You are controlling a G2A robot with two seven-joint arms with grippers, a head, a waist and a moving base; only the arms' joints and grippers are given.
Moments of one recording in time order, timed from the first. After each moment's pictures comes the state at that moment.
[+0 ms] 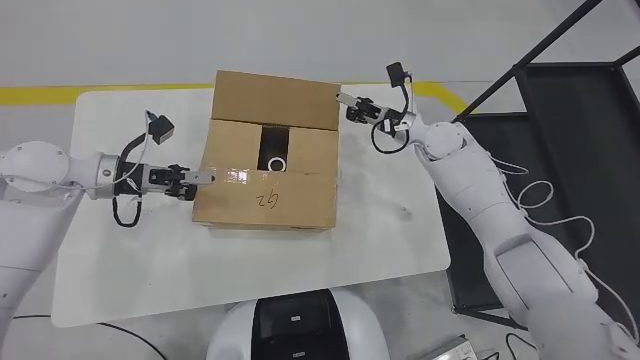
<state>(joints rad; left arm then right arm) 0.86 -0.79 -1.06 -1.36 -0.41 -0.17 -1.40 -0.68 -1.22 0.95 -0.72 0.21 -0.59 0.67</state>
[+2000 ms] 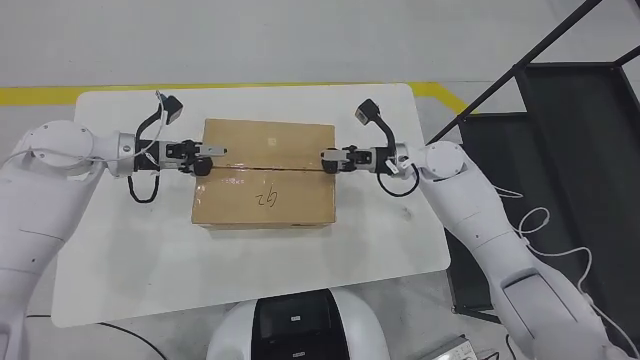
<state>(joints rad) 0.68 -0.89 -0.91 -1.14 -0.35 -0.19 -1.31 -0.90 -1.17 1.07 -1.08 0.40 -0.51 1.17</state>
